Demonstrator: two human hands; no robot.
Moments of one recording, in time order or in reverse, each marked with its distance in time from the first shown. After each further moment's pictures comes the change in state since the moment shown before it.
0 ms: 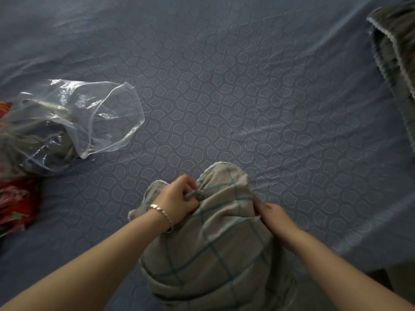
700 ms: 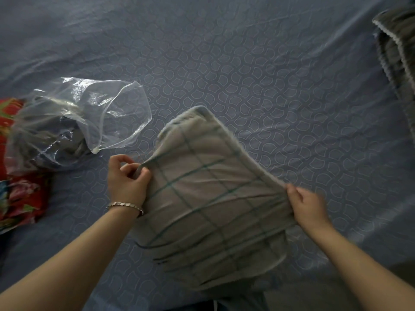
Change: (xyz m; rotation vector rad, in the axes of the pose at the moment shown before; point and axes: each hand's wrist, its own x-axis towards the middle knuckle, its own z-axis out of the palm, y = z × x) left_hand -0.014 -0.031 -0.052 -0.435 0.804 -0.147; right_hand -0.001 0.017 -0.039 -0.111 0.358 -0.310
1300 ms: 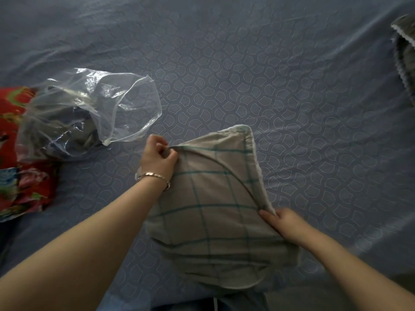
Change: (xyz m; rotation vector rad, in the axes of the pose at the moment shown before) left_hand 0.024 0.002 0.036 0.142 -0.106 0.042; right_hand -0.012 -0.018 0.027 -0.268 -0.523 0.097
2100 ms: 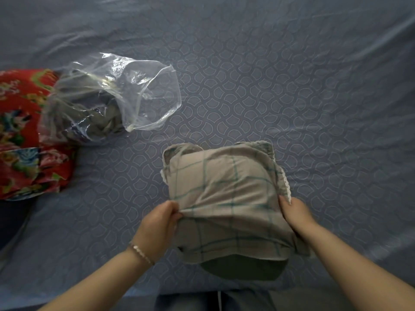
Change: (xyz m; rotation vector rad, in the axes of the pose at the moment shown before) left_hand -0.105 -0.091 -0.064 0.285 -0.380 0.385; right_hand 0.032 -0.013 0.022 0.172 0.260 0.198
